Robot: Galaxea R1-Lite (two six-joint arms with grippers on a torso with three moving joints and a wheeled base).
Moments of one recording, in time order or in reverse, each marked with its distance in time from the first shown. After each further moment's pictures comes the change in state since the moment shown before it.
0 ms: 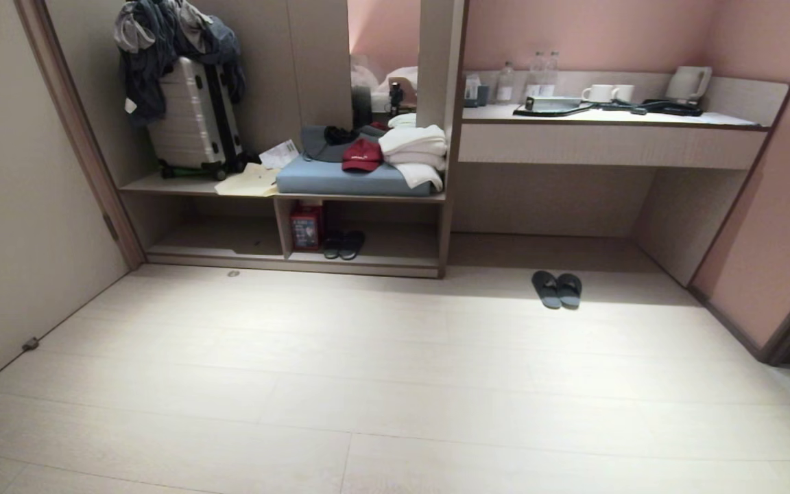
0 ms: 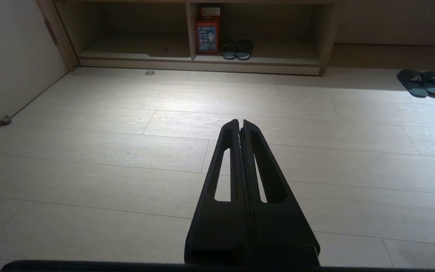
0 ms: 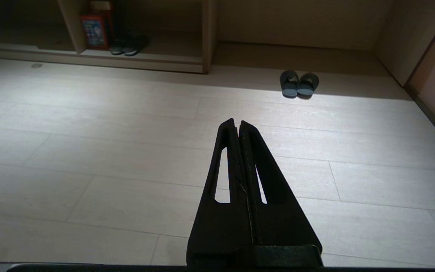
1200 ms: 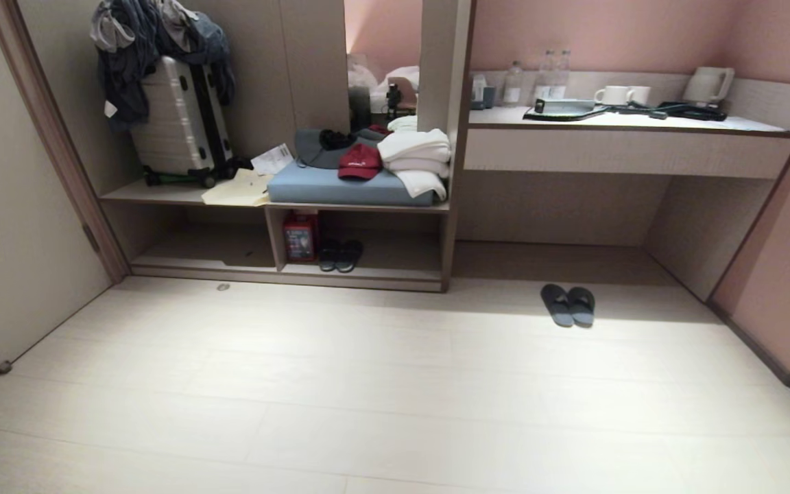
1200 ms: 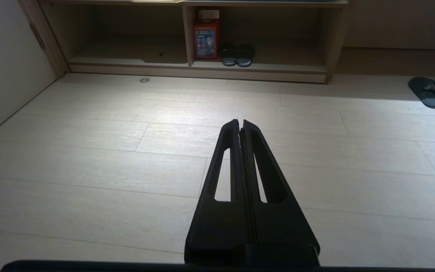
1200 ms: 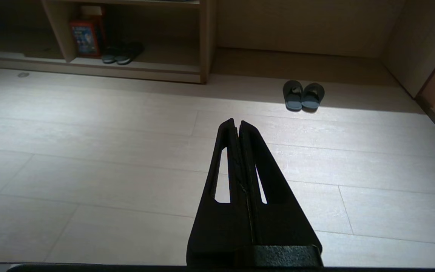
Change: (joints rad) left arm -0.001 0.000 -0.002 0.008 -0.001 0.000; right arm 0.000 -0.001 0.000 -0.001 -0.001 -0.002
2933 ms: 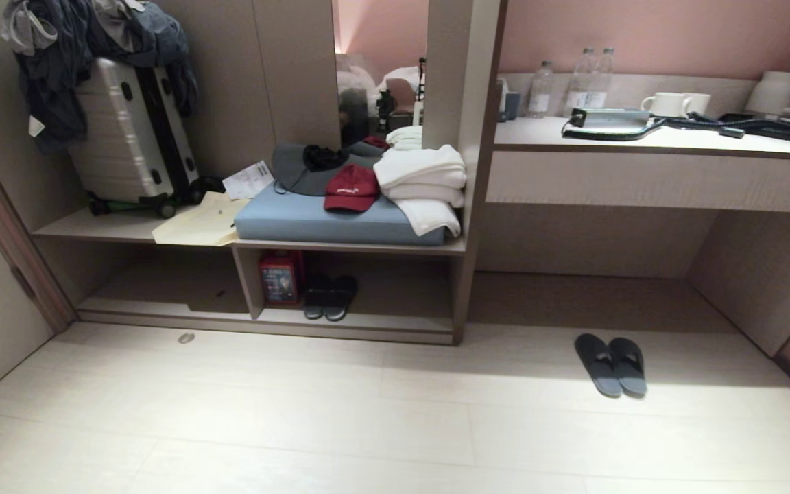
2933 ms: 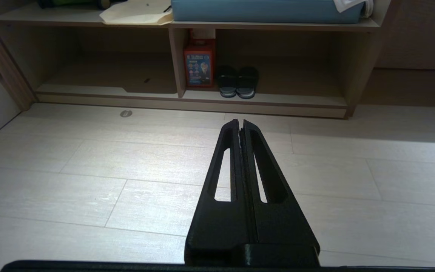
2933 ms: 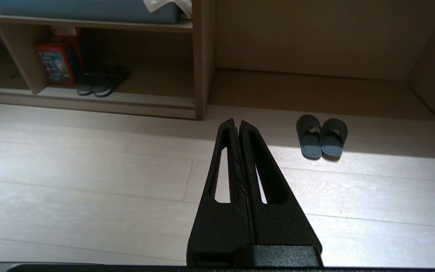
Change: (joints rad) left arm 0.001 0.000 -0.002 0.004 -0.001 -0.001; right arm 0.000 0.000 0.000 0.001 0.001 0.001
